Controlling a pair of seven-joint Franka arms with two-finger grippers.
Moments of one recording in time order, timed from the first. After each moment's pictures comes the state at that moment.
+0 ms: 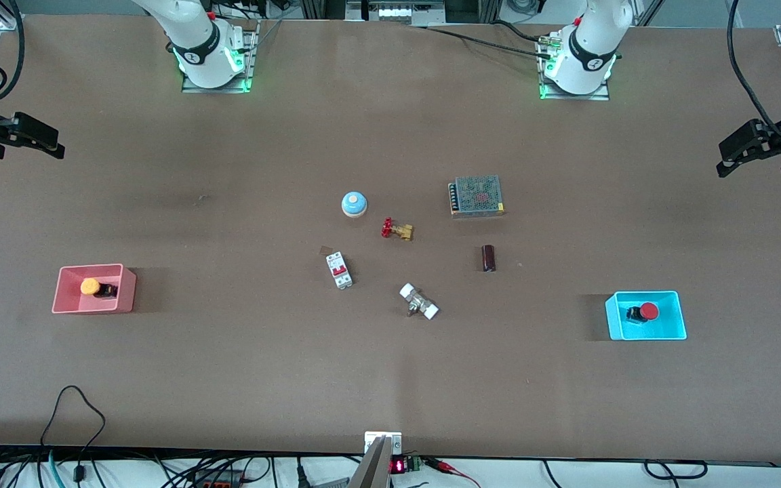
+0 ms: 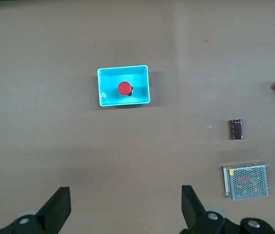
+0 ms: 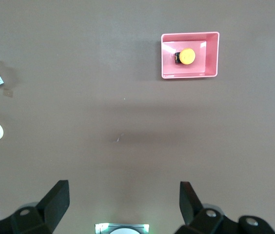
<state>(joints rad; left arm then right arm) 0.15 -0.06 -0.12 -1.65 0.01 1.68 0.06 0.16 0.01 -0.21 -1.57 -0.01 1.49 -0.06</state>
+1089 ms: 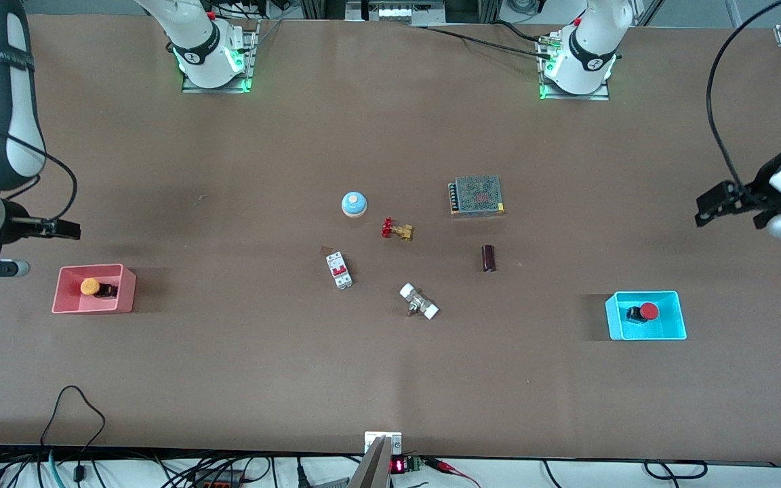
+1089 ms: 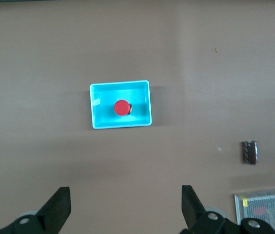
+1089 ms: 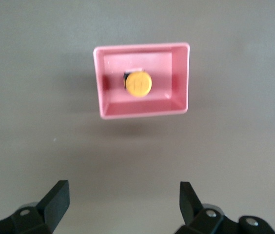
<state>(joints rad) 0.15 0.12 -0.12 -1.68 0.01 1.89 0.06 0.04 0.37 -0.23 -1.65 -0.08 1.89 -0.17</state>
